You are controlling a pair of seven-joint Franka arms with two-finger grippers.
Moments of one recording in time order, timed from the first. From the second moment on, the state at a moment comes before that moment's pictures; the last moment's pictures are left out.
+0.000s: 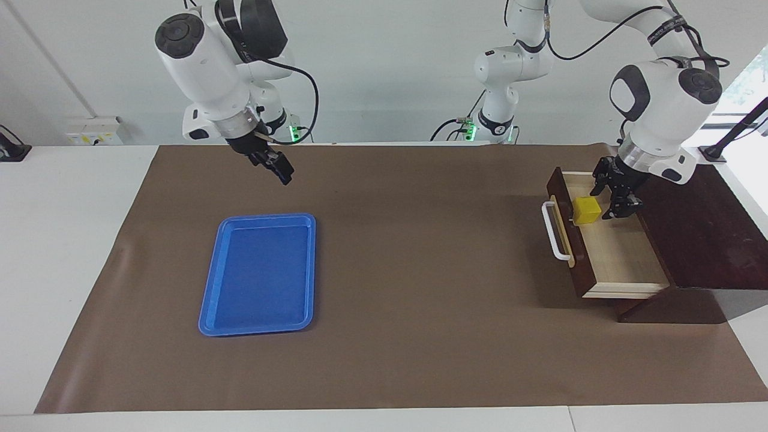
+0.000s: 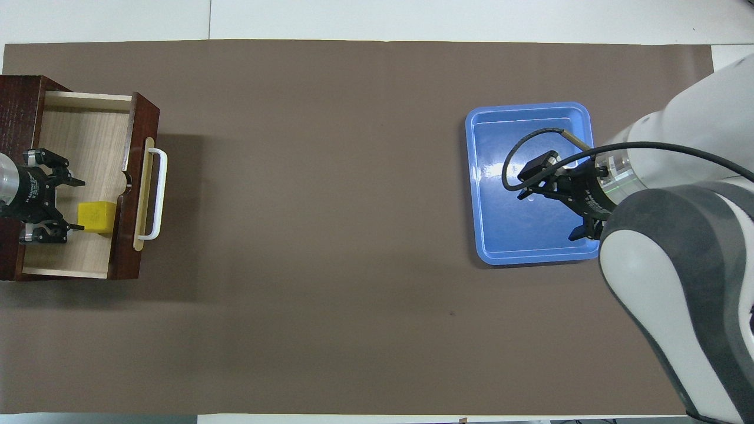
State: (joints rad) left arm 0.11 -0.02 -0.04 -2.01 0.04 1.98 -1.51; right arm 0.09 0.01 0.13 -1.74 0.18 1.64 0.96
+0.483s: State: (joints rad) left arm 0.11 -0.02 -0.04 -2.08 0.04 2.07 -1.51; right arm 0.12 0.04 0.13 -1.74 0.23 1.67 1.11
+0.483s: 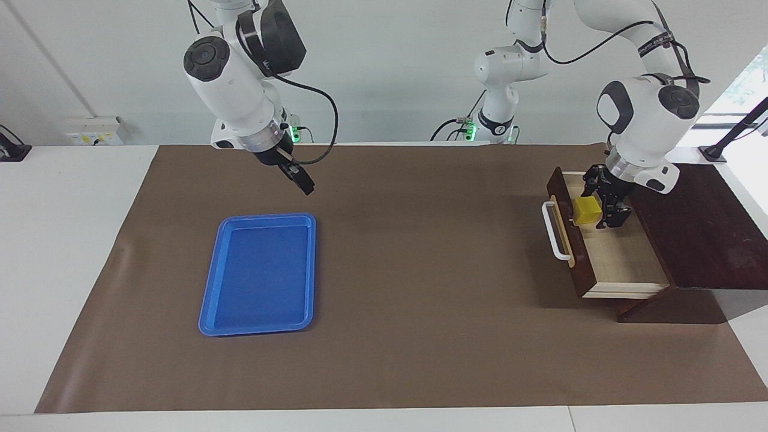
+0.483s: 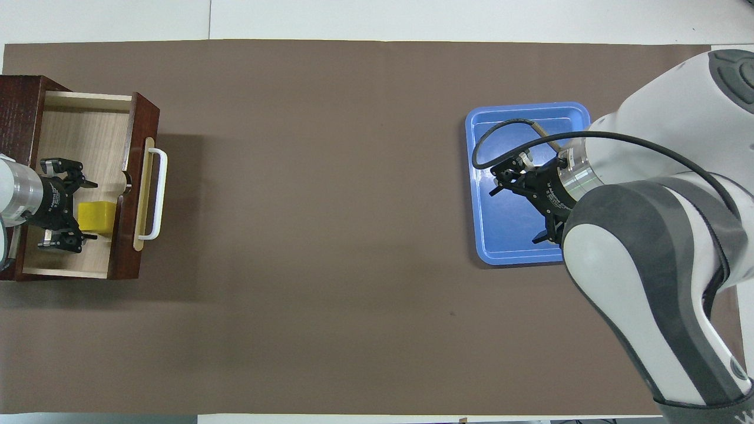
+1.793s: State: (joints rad) left arm -0.35 0.04 -0.07 -1.71 0.04 1.70 -2.13; right arm 0.27 0.15 0.13 -1.74 0.57 1.87 1.51
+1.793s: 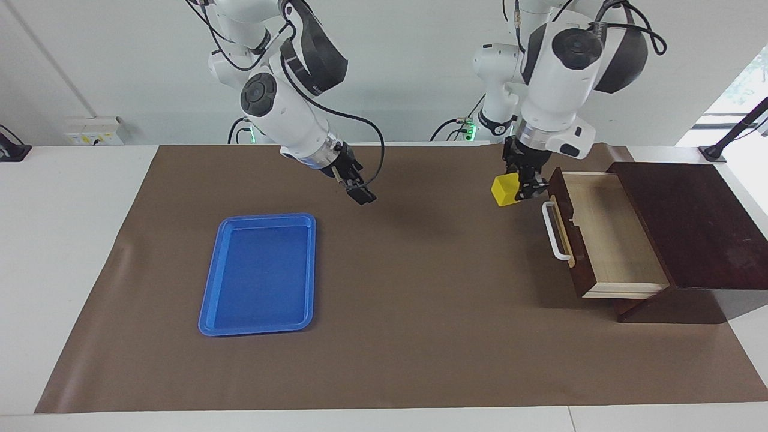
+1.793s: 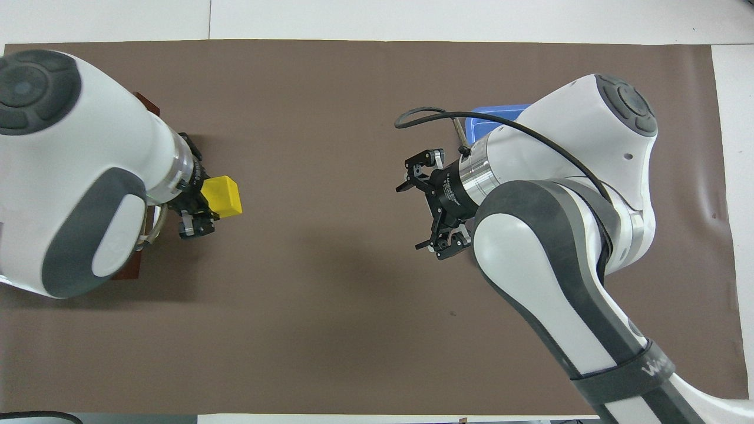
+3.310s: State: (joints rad) left arm -0.60 0.05 -0.07 -1.82 0.01 1.91 -2.47; right arm 0.35 0.40 0.13 -1.56 0.82 1.89 1.34
